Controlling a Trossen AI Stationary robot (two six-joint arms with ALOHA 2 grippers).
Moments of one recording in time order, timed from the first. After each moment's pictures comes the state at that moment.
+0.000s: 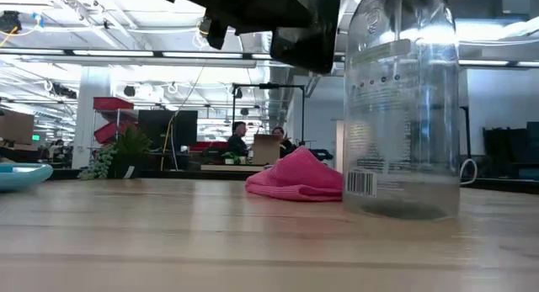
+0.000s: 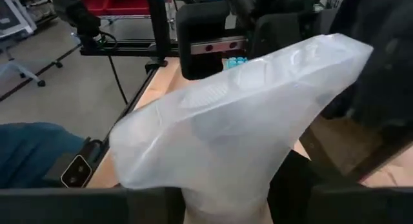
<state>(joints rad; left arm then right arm) -0.40 1.69 0.97 0.44 -0.75 -0.23 0.50 1.32 0.71 0.27 0.32 0.15</state>
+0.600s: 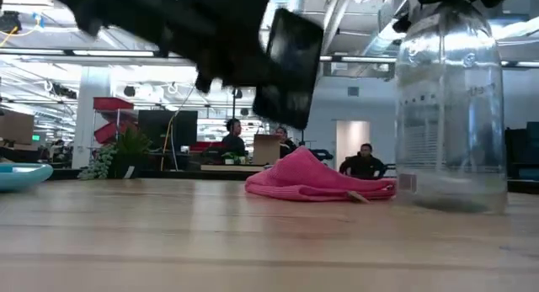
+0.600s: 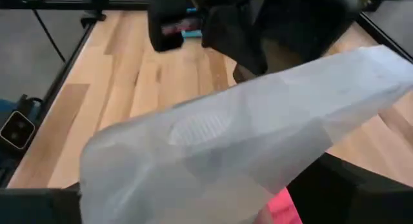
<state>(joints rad) -0.31 1.75 0.80 0.60 -0.74 -0.27 0.56 1.11 0.73 -0.21 0.55 0.31</state>
